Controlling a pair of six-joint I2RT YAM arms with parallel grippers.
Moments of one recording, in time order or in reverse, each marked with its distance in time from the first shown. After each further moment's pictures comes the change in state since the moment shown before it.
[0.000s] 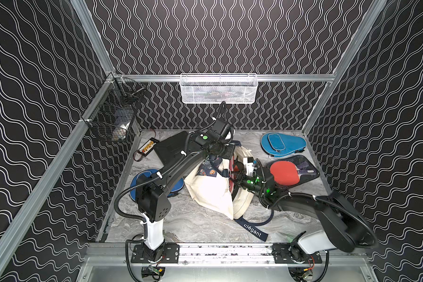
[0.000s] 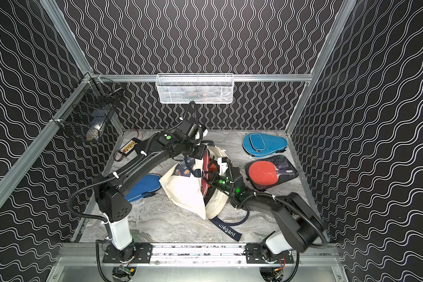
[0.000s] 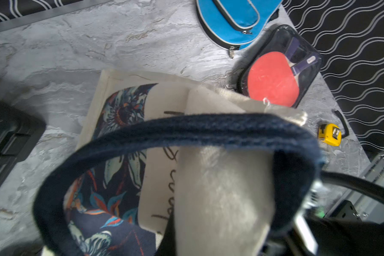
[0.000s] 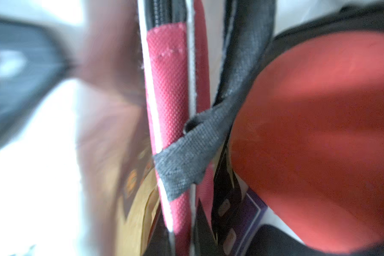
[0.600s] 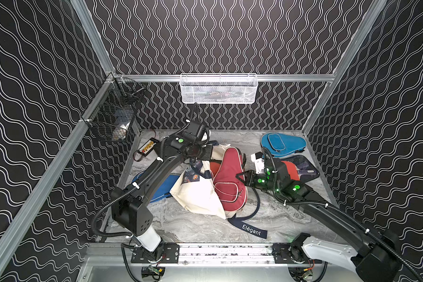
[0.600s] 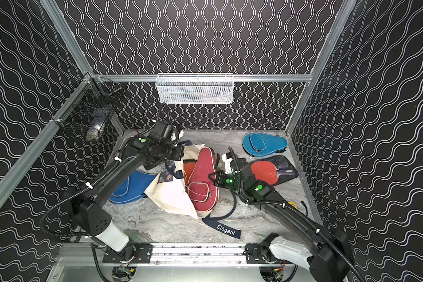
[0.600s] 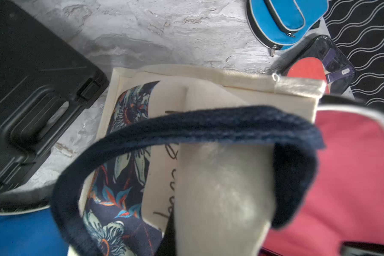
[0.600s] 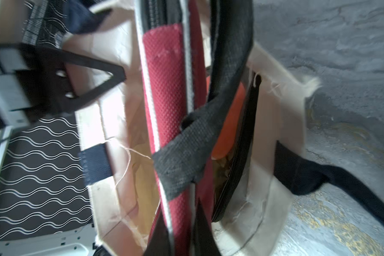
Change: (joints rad) left arm 0.178 -0.257 -0.294 0.006 0.037 -0.011; right arm 0.009 -0.311 0.294 -0.851 0.065 -0.255
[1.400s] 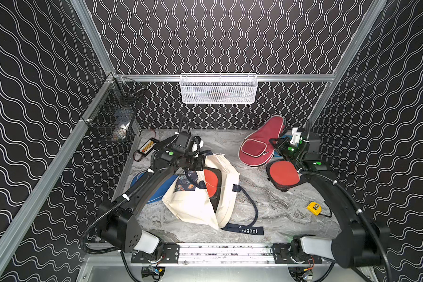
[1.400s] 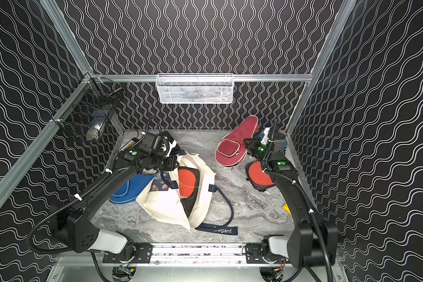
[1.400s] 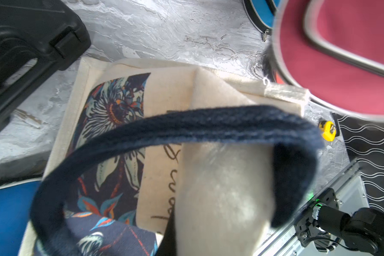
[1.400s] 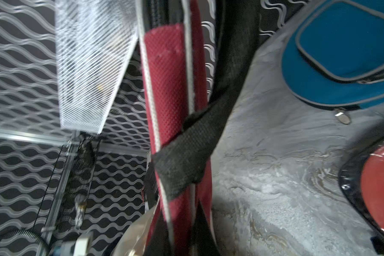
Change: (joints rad) left arm 0.054 -0.163 -0.310 0.148 0.144 -0.027; right arm -0.595 0.258 0.150 0.214 -0.089 0.169
